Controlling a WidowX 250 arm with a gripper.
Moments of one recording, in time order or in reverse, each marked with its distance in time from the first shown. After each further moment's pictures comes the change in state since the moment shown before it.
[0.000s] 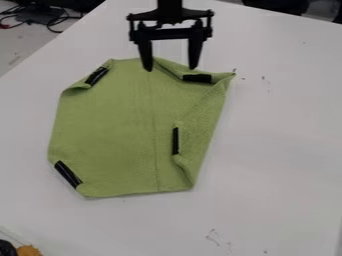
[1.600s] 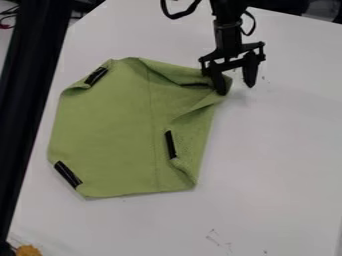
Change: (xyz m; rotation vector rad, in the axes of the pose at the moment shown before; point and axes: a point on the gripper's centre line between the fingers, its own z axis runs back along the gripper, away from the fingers) arm 0.075 -0.112 -0.085 -0.172 0.020 0.138
